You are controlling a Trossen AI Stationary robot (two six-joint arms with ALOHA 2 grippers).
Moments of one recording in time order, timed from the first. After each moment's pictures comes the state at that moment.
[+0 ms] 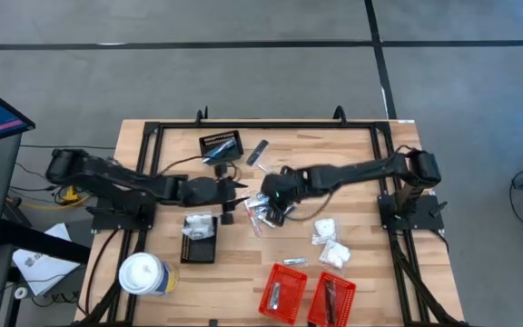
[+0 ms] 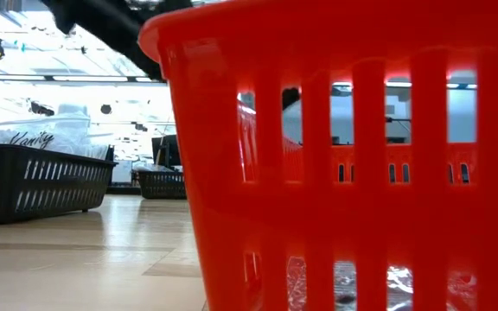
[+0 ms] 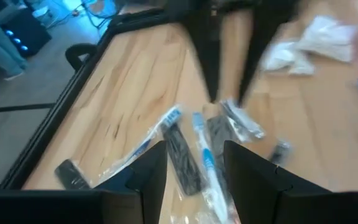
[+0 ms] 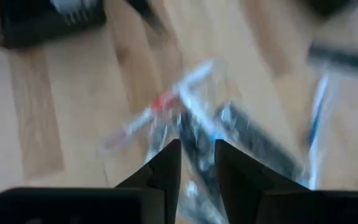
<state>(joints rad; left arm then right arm) -0.09 1.33 0.69 0.14 -0.38 0.13 0.07 1.78 1.38 -0.60 0.20 0.31</state>
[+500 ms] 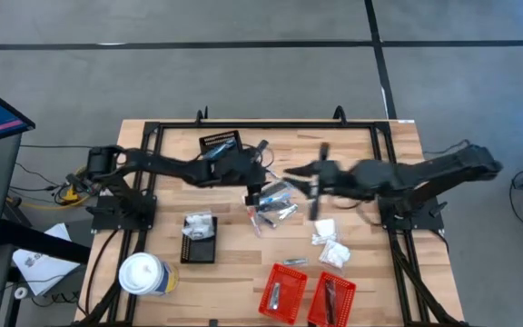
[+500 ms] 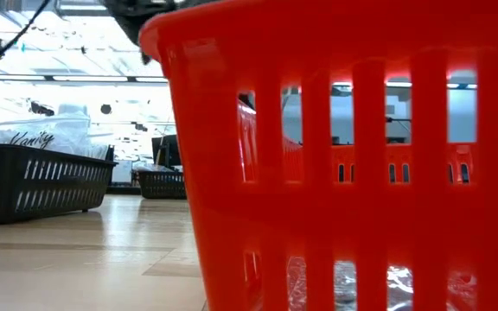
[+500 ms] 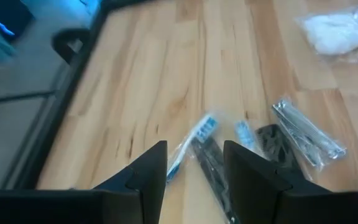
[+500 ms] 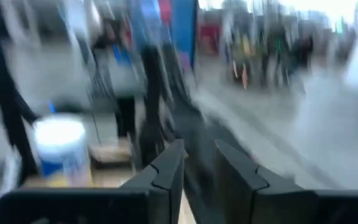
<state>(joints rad) 0.14 1.68 0.99 0.08 -0.18 0.29 0.27 1.19 1.06 0.13 0.45 -0.05</state>
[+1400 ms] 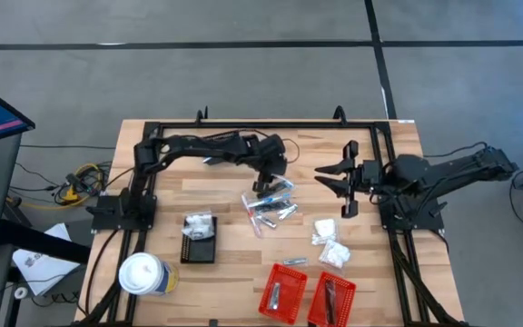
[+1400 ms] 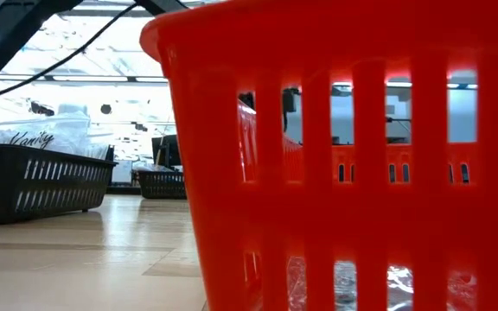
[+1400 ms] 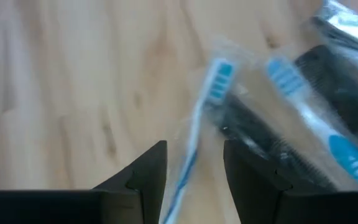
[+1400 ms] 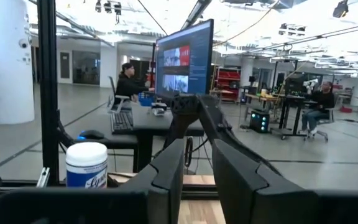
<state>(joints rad) 0.28 2.08 1.53 -0.49 0.02 0.61 0.26 0.88 0.75 0.32 0.33 -0.14</state>
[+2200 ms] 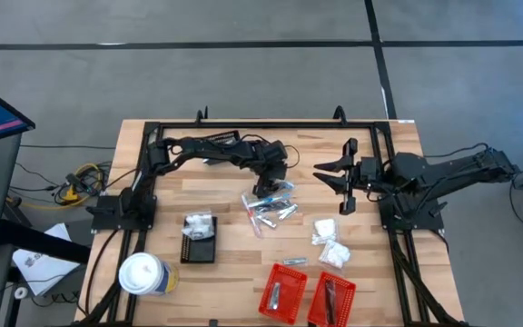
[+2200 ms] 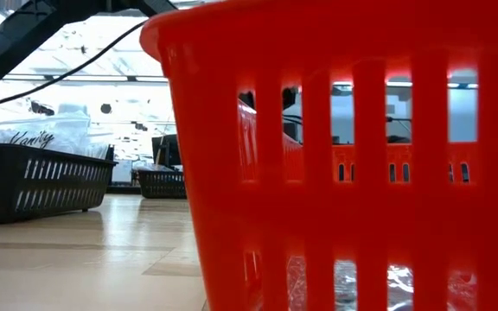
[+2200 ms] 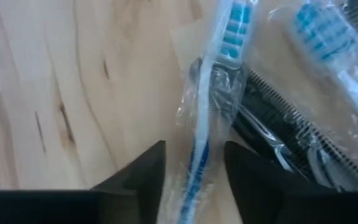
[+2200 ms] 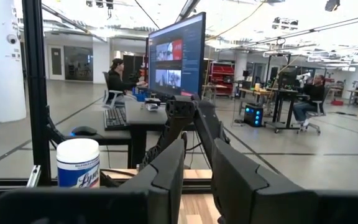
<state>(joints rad) 0.28 2.19 1.55 -0.49 0.01 0.60 0.22 0.88 0.75 0.30 0.33 -0.12</state>
